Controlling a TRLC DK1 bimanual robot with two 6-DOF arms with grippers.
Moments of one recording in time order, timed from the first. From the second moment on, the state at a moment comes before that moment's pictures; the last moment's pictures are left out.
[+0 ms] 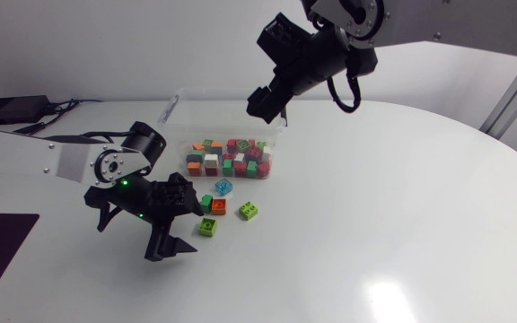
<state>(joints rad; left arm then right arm) -0.32 1.74 0.93 -0.51 0.43 1.28 0.52 1.85 1.68 -0.58 -0.18 -0.46</state>
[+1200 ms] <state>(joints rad) -0.36 1.99 1.14 -0.65 0.38 1.36 0.69 1.87 1.21 -0.41 -0.15 -0.33</state>
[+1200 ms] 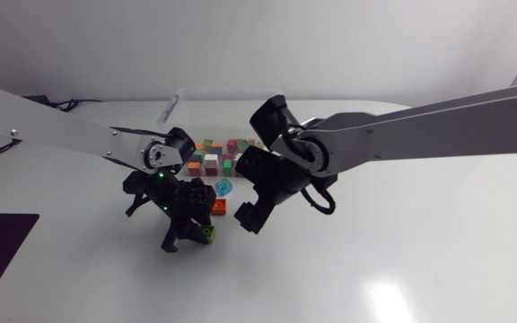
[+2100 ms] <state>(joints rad) -0.21 1.52 1.13 -0.72 0.54 1.20 0.66 2.15 1.43 -0.53 -0.11 -0.21</state>
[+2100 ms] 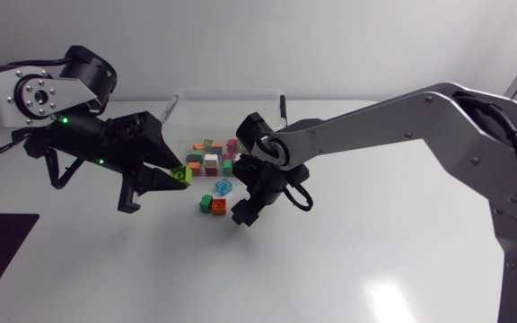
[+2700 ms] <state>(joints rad) -0.12 1.48 1.21 -0.42 0.59 0.86 0.66 2.21 1.50 -0.55 -0.10 -0.21</state>
